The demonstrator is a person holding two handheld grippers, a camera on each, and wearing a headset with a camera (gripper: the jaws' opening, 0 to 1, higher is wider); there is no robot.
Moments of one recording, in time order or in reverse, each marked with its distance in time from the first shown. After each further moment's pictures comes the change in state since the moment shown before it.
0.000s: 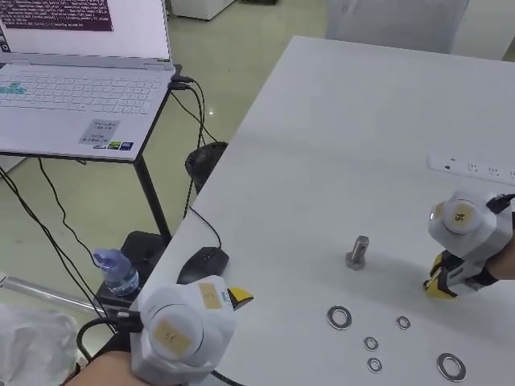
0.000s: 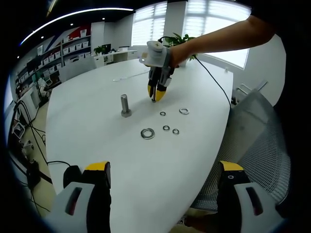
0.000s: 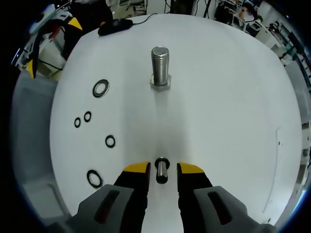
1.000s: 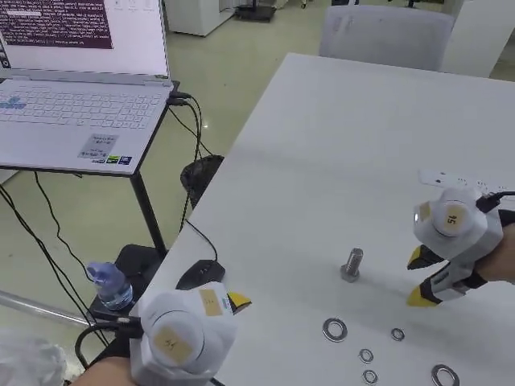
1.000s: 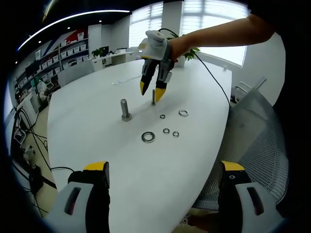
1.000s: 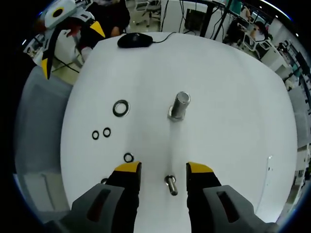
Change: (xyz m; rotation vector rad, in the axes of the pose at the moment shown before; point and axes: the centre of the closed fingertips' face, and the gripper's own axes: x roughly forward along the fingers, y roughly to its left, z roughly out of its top) left arm -0.005 0.000 0.011 0.034 -0.002 0.001; right arm -0.030 0.021 0.040 -0.138 -0.079 0.012
